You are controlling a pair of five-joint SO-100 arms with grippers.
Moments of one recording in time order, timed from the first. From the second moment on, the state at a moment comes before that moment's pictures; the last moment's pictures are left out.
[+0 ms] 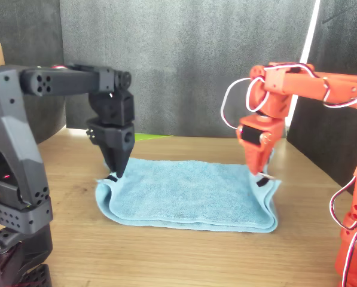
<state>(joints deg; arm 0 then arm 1) 60.6 84.6 91.3 91.6 98.8 120.9 74.5 71.7 100.8 75.1</state>
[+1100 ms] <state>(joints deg) 47.5 71.3 72.0 97.0 100.7 134.7 51.3 39.4 110.0 75.5</state>
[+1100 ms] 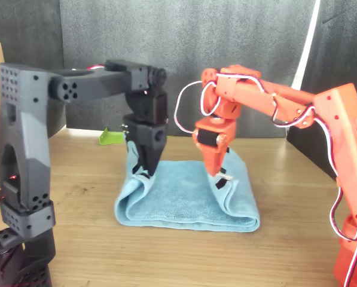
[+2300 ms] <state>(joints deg) 40.1 67.5 69.3 97.0 102.3 137.9 46.5 34.4 110.8 76.5</state>
